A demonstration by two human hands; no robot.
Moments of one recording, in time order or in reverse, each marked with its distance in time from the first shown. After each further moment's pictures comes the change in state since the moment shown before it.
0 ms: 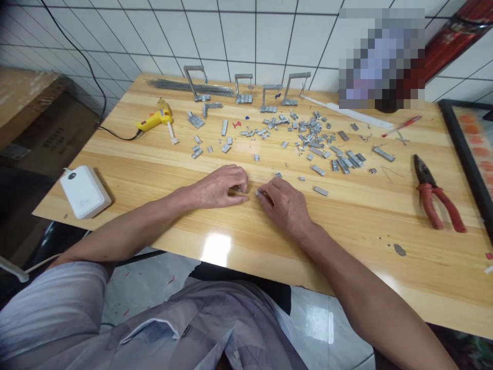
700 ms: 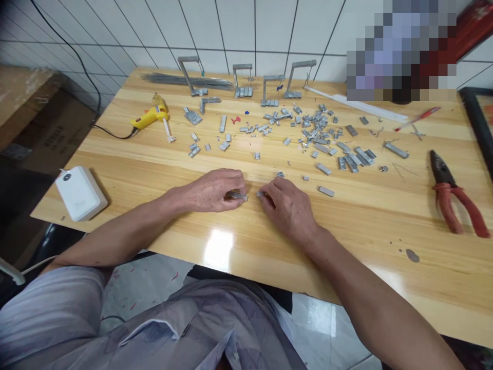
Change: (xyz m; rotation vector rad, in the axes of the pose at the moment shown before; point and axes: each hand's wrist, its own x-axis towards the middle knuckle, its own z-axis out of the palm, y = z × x) left_hand -0.004 0.007 -0.010 0.051 -0.110 -0.014; right_hand -0.001 0.001 -0.001 -0.045 -0.008 -0.015
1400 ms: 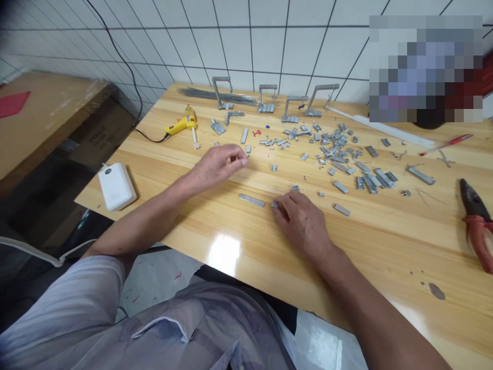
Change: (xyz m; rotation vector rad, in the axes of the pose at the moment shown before) left_hand 0.004 -0.024 -0.038 -0.086 0.421 -0.318; right_hand -0.001 0.001 0.001 -0.003 0.007 -0.017
